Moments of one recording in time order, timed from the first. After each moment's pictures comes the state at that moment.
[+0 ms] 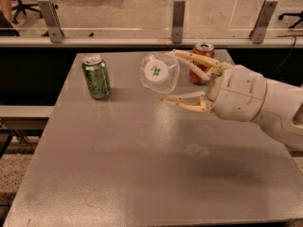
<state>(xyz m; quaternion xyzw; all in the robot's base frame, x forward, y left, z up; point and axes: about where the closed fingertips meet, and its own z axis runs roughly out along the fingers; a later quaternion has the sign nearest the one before) 0.437 -0.042 1.007 -0.58 0.28 0.15 0.75</state>
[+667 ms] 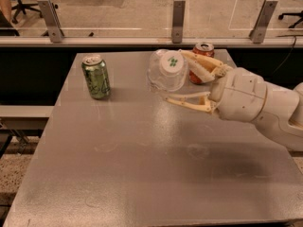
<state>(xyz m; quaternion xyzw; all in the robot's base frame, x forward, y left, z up) 0.438 -0.052 1.006 -0.54 0.28 0.23 0.76</state>
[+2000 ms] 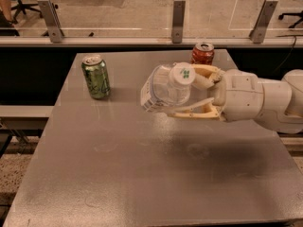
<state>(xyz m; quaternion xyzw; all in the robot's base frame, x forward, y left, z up) 0.415 -0.051 0.993 -0.58 0.25 0.36 0.69</state>
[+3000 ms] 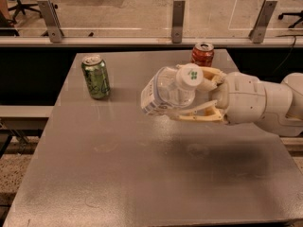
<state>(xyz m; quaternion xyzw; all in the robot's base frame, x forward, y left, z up) 0.407 -0.053 0.993 -0.57 0.24 0.38 0.69</state>
